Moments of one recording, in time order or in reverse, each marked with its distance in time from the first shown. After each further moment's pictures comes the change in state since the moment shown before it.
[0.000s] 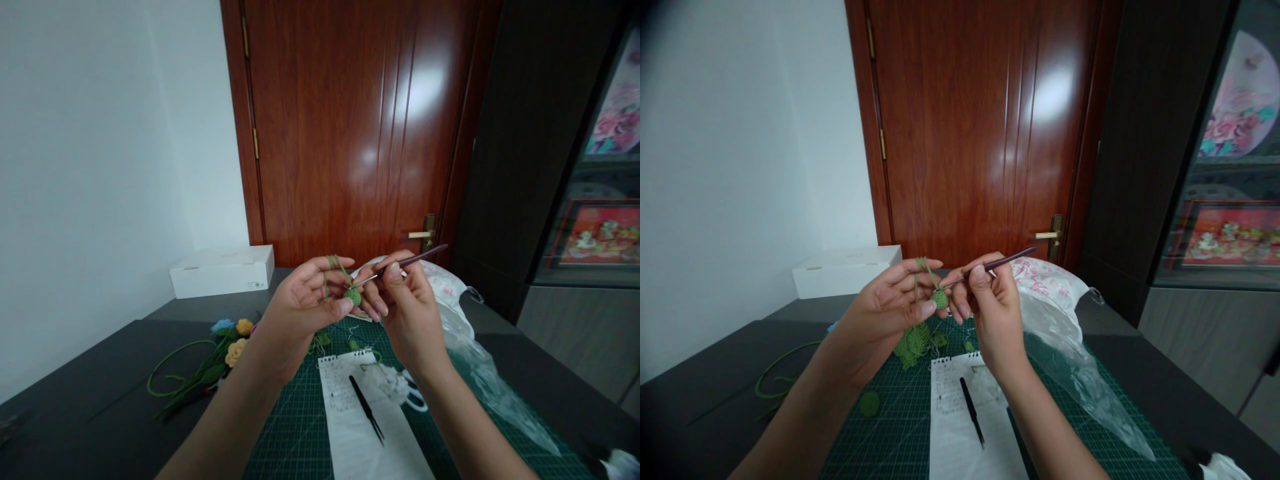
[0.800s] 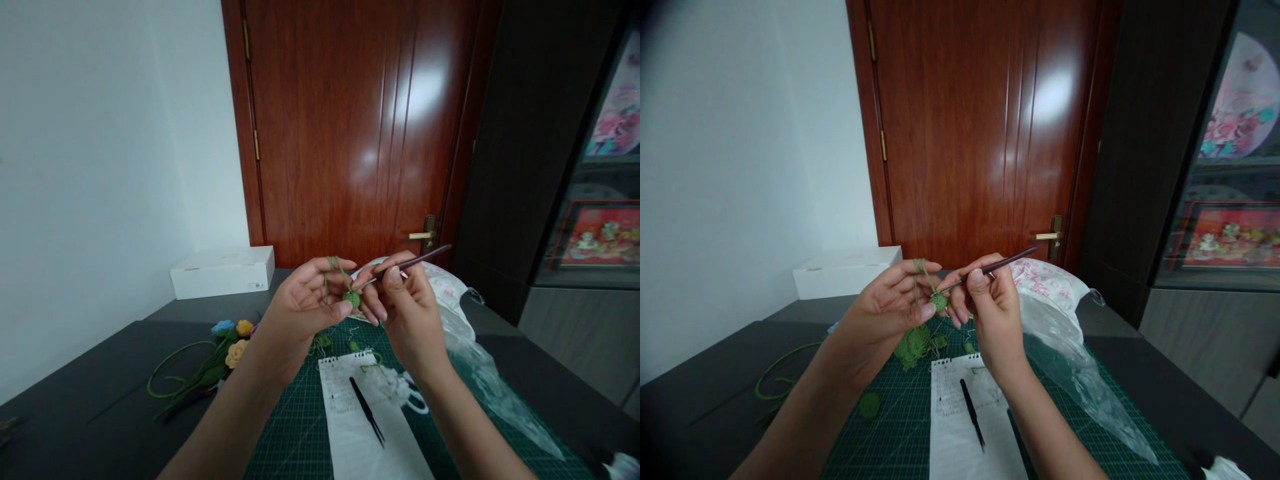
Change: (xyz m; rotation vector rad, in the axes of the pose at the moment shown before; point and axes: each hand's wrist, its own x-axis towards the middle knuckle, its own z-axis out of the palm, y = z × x) left_hand 0.001 -0.003 -0.003 0.015 -0.022 0.058; right_hand -0.001 -0.001 0.002 -0.022 -0.024 -0.011
